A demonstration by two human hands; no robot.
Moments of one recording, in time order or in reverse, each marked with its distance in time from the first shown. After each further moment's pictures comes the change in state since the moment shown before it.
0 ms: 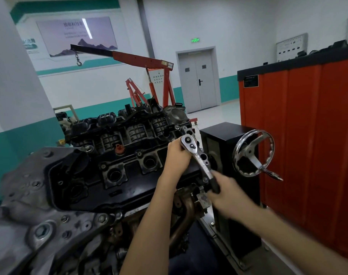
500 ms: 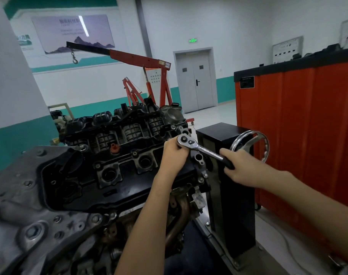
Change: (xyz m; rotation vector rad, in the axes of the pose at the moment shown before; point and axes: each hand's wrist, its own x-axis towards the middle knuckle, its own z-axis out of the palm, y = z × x) left_hand -0.002 0.006 -0.001 0.005 -0.010 -0.009; right_hand 0.035 0.002 -0.077 -0.497 -0.085 -0.147
